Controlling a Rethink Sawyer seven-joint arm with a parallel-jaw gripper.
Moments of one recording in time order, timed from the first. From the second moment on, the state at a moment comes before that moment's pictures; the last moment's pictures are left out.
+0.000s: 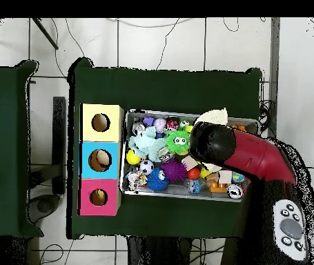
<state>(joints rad) -0.34 -0.63 -0.13 1.48 -0.06 0.59 1.89</state>
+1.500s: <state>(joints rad) -0.05 -0.31 -0.21 1.13 0.15 0.67 2.05</state>
